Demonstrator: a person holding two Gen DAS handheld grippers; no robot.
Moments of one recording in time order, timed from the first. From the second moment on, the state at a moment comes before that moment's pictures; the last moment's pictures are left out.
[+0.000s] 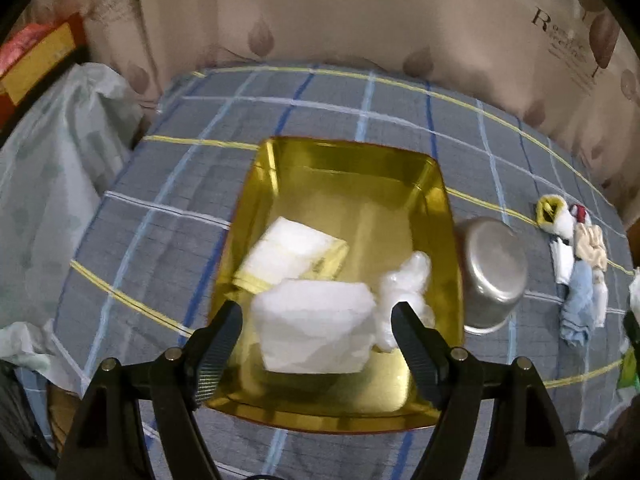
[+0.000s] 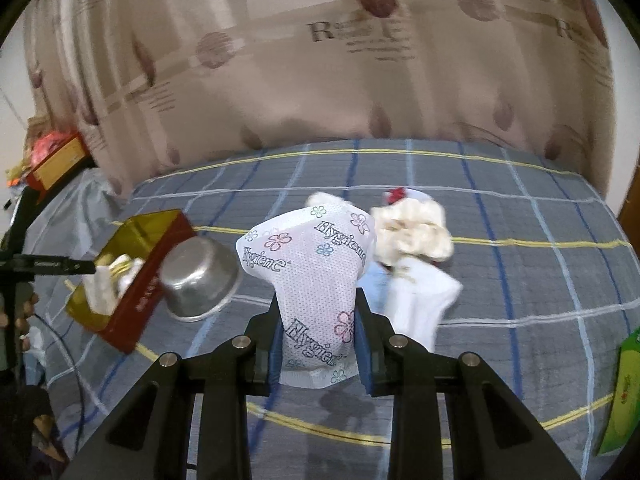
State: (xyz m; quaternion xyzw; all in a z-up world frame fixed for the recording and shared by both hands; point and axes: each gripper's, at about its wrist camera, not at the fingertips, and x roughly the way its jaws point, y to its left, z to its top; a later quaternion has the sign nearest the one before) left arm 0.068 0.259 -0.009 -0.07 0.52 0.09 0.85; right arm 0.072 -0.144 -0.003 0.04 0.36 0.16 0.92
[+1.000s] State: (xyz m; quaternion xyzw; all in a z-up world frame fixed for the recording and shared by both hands) left arm 0.008 0.330 -0.003 -0.14 0.47 0.15 0.86; right arm 0.100 0.099 -0.006 -0.07 0.40 0.37 0.83
